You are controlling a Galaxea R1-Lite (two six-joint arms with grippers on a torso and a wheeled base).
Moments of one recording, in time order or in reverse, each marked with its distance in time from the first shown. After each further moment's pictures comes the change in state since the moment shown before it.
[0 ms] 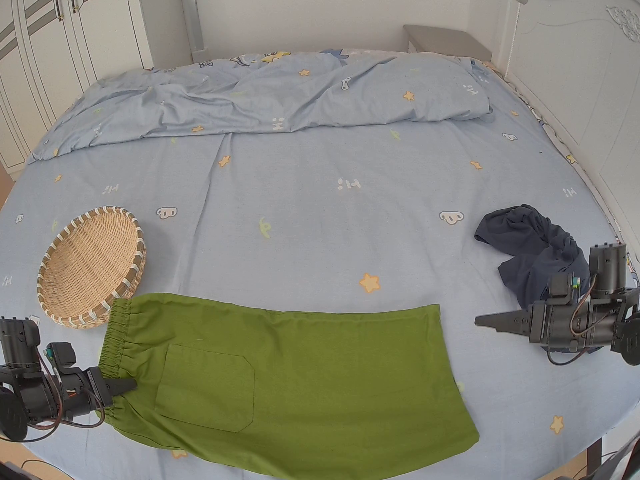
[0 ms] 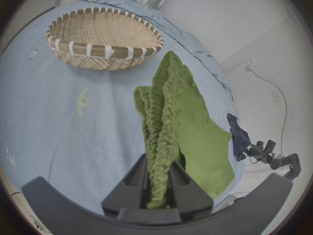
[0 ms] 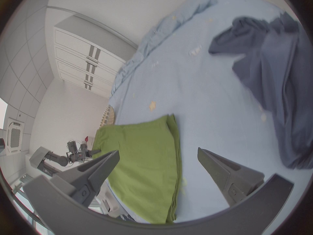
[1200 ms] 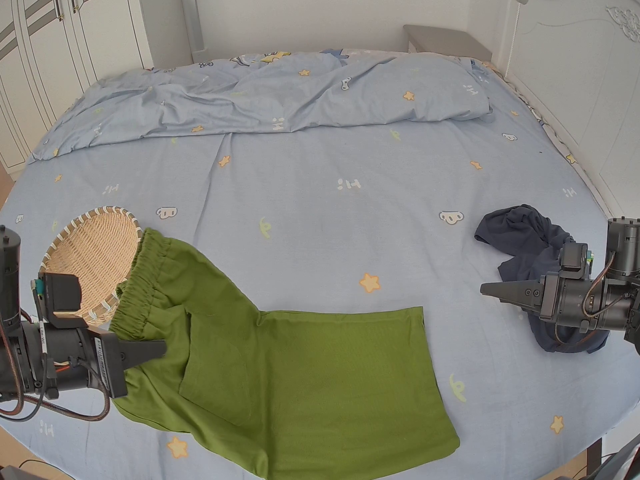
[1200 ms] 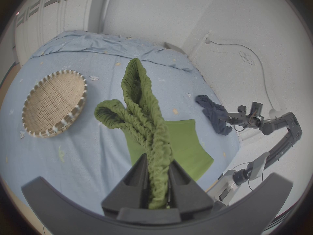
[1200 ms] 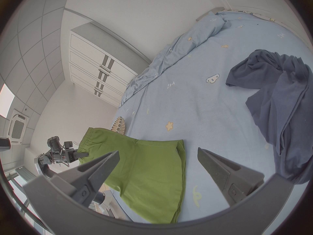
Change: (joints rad) left arm -0.762 -0.288 -0.574 0.687 0.512 -0.056; right arm 0.051 -0.111 -0.065 0.003 -0.034 0.057
